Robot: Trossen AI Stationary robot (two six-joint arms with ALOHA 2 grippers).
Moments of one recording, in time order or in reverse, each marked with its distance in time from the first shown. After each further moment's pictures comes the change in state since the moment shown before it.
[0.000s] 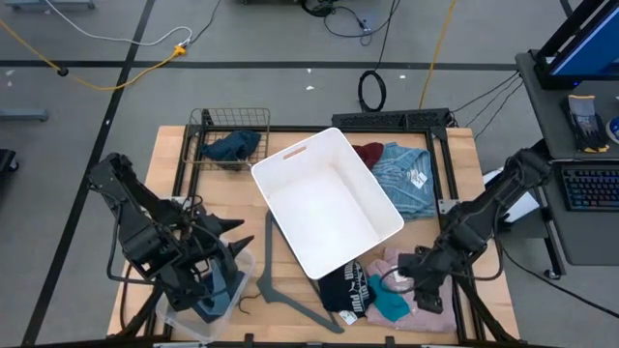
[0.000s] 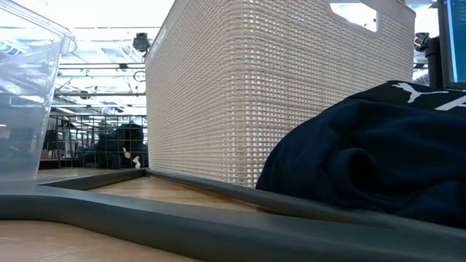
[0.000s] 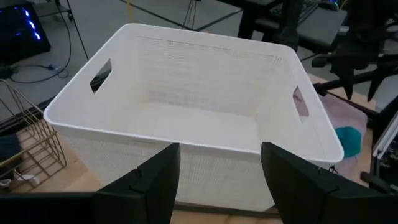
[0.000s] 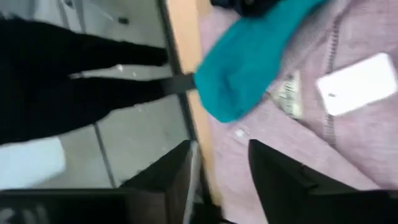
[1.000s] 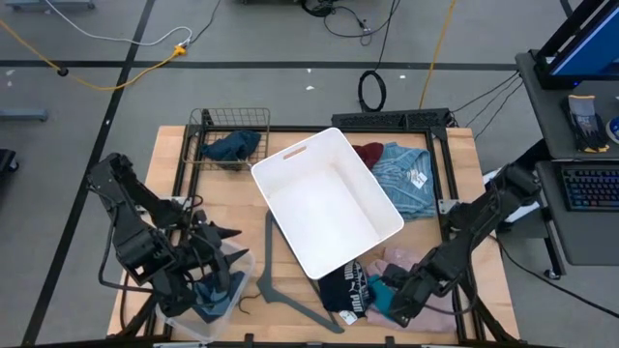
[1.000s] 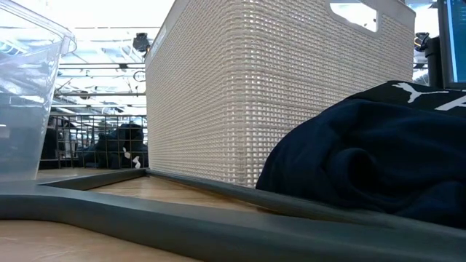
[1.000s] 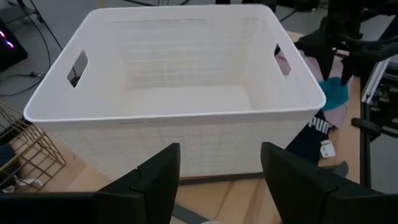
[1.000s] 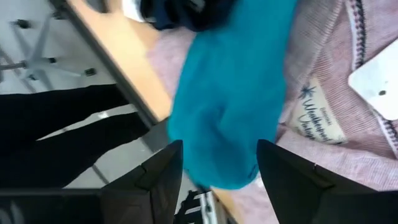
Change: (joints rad) left arm -0.050 0.000 0.000 -0.002 0.097 0.139; right arm 0.044 0.267 0.000 0.139 0.099 0.398
